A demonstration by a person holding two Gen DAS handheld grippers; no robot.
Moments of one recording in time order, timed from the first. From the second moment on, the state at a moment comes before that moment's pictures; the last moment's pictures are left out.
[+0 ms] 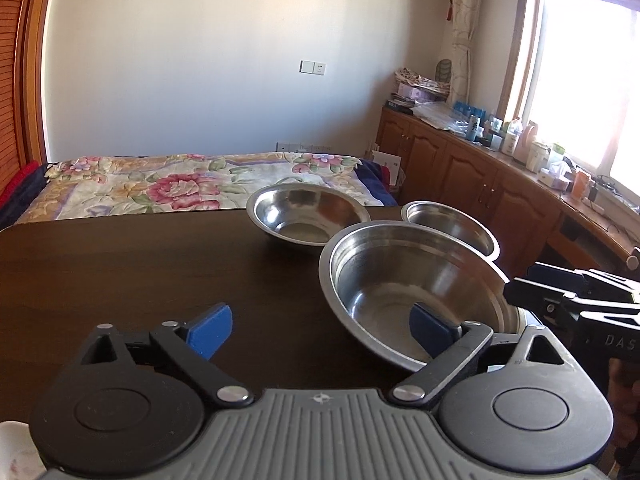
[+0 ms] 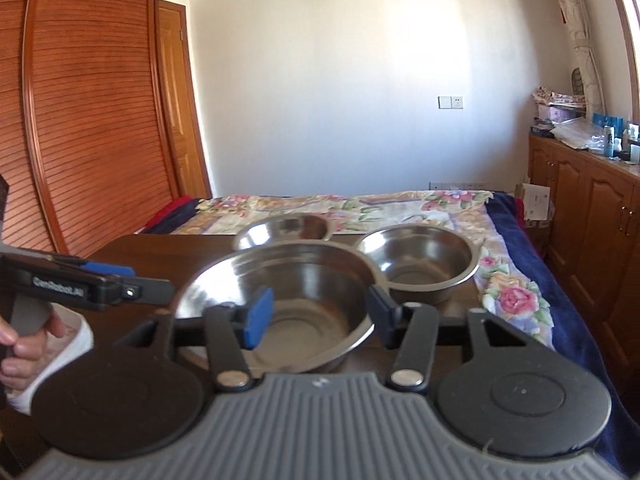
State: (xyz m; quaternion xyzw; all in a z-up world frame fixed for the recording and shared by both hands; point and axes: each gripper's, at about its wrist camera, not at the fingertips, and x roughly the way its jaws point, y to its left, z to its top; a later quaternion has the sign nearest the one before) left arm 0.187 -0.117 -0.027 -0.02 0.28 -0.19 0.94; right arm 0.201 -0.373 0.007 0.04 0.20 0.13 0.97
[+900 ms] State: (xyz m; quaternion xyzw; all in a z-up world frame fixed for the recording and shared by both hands) left arm 0.211 -0.154 -0.044 -0.03 0.31 -0.20 0.93; right arm 0.237 -0.384 -0.020 0.07 0.22 0.14 0.96
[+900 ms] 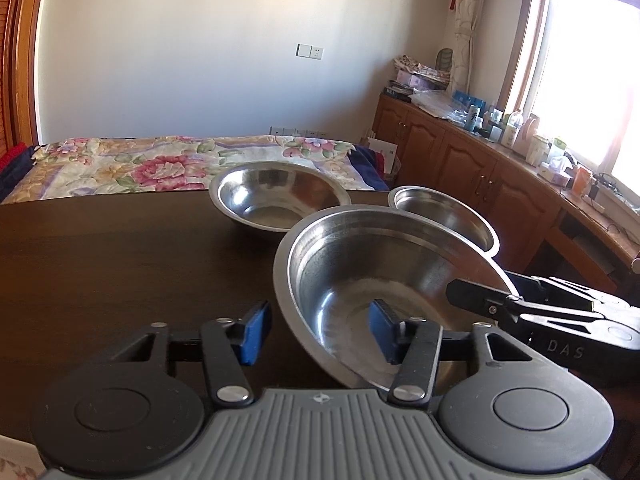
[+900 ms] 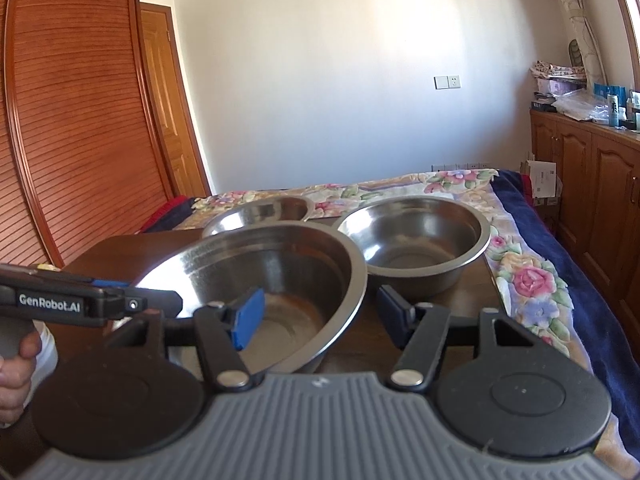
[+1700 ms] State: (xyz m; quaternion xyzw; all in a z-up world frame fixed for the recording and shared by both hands) left arm 0.191 -0.141 -0.030 -0.02 0.30 -0.19 0.93; right arm 0.227 -0.378 -0.012 0.05 0.21 0.15 0.97
